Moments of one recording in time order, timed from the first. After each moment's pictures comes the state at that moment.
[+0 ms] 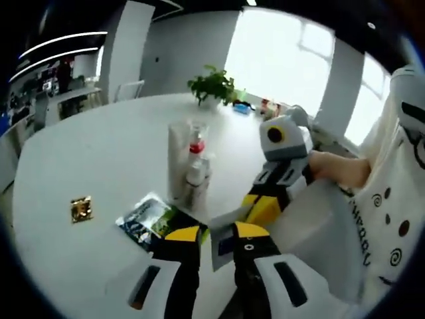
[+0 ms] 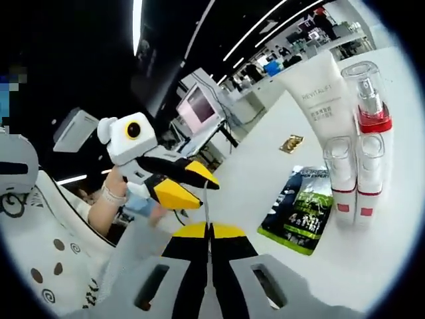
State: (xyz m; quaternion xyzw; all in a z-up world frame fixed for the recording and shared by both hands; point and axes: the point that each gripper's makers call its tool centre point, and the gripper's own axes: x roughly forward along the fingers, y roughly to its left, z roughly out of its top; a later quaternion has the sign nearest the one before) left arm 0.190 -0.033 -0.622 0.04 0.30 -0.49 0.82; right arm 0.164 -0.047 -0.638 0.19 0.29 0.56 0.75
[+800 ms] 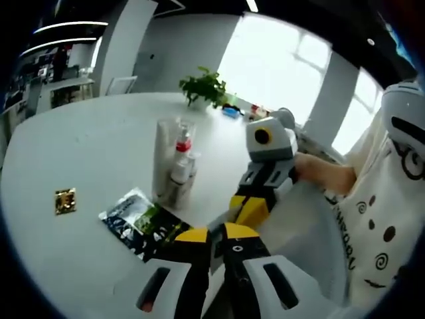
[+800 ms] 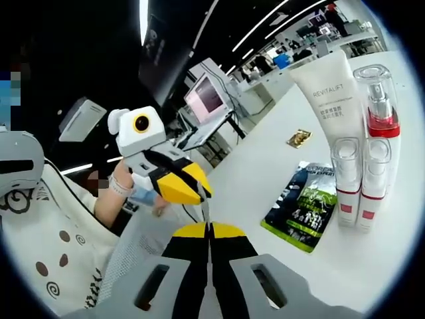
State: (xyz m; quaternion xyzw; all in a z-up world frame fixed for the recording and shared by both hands) left arm 0.178 -0.039 -0.621 -0.01 0.31 -0.52 0.80; right arm 0.158 -0.050 -0.641 0.17 0.31 0.58 0.74
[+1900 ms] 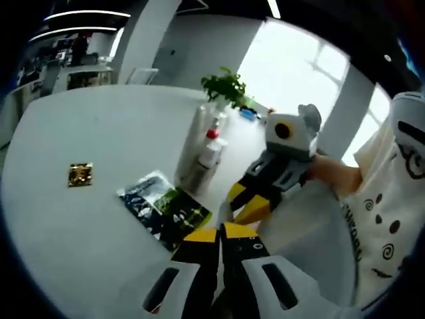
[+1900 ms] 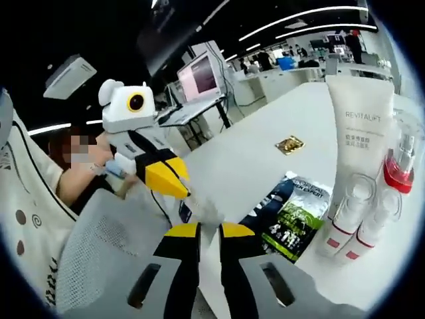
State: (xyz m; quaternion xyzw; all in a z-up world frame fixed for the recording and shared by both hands) left arm 0.187 0.002 -0.648 -0.05 0.34 -0.47 0.81; right arm 0.184 -0.027 -0.669 -0.01 0.30 0.55 0.78
